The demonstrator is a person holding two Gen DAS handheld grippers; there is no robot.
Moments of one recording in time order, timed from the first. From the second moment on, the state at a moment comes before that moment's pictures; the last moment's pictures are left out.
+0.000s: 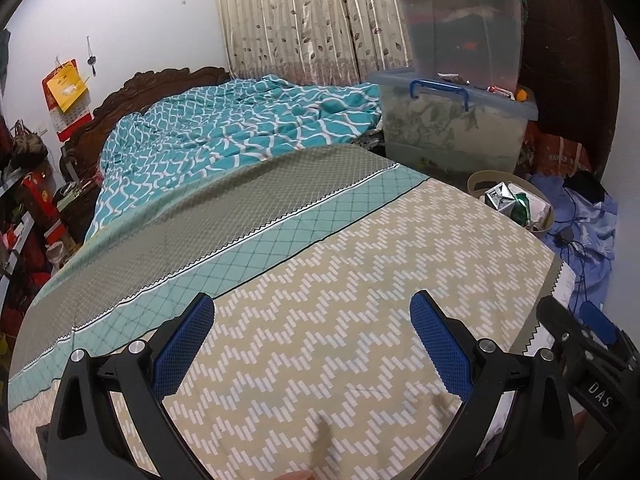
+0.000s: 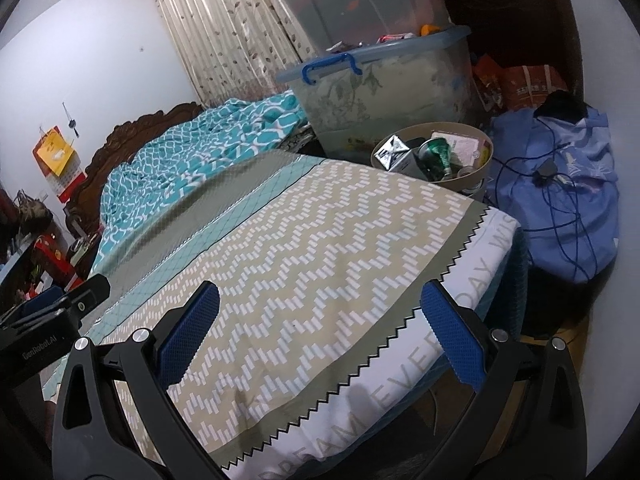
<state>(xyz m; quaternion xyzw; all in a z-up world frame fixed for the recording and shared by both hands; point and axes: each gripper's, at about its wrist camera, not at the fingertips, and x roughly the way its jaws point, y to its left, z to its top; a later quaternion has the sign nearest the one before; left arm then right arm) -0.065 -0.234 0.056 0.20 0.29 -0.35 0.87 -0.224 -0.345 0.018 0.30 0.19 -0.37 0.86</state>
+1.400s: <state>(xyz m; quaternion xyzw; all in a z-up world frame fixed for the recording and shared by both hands) -0.054 -0.216 0.037 0.21 0.30 -0.32 0.87 -0.212 -0.337 0.019 0.30 0.20 -0.36 0.86</state>
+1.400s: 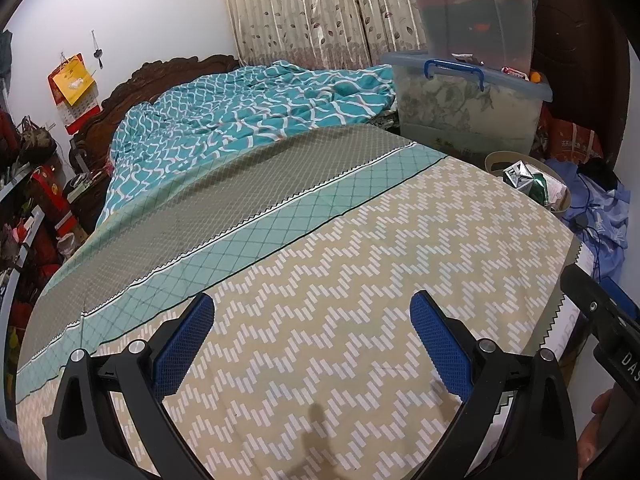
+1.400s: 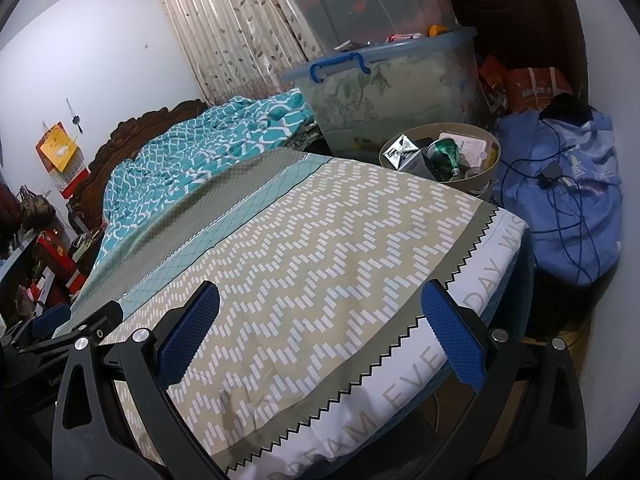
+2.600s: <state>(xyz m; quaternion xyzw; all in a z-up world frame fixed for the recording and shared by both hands) -0.050 -0.211 0.023 0.22 0.33 -0.31 0.86 -0.204 -0.337 0.008 0.30 0.22 -0.35 0.86</state>
